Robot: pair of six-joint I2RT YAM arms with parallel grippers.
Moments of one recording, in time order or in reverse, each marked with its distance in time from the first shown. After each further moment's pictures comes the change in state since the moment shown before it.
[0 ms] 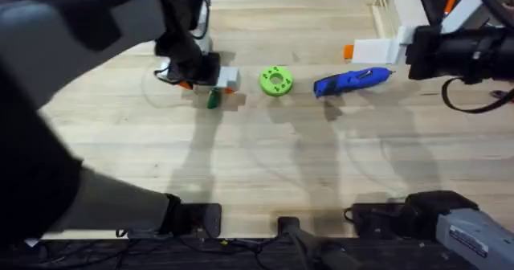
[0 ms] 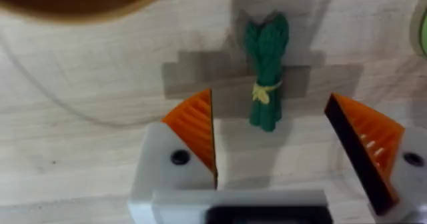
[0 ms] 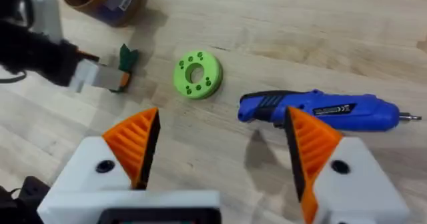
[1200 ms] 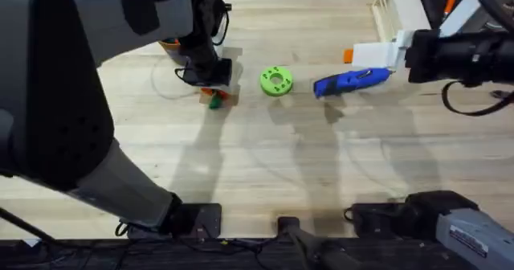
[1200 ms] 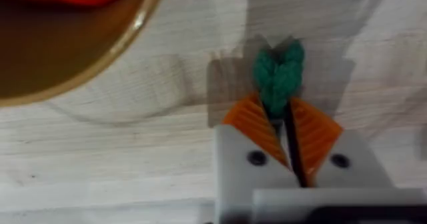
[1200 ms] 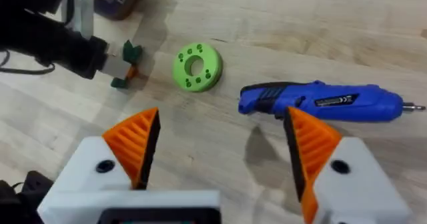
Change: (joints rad) left arm -0.057 0.164 0.055 0.011 -0.031 -0.065; right arm 0.000 0.000 0.000 -0.032 0.000 0.000
